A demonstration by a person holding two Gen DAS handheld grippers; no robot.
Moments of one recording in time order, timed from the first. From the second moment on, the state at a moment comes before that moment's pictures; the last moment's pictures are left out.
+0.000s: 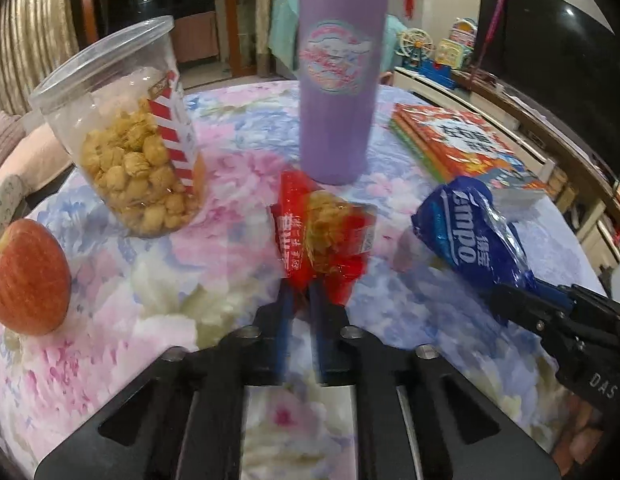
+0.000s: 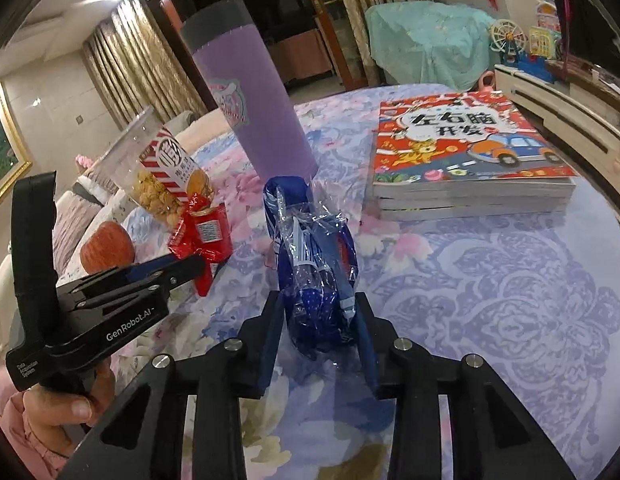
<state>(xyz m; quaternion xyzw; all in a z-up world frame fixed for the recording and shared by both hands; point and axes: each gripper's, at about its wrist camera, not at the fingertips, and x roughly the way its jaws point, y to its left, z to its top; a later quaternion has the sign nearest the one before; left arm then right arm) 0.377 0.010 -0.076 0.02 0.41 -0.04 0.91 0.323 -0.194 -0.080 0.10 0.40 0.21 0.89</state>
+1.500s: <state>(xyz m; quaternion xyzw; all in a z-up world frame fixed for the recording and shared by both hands) 0.180 -0.141 -0.065 0.01 0.43 -0.20 0.88 0.121 -0.329 -0.054 0.19 0.34 0.13 0.91</state>
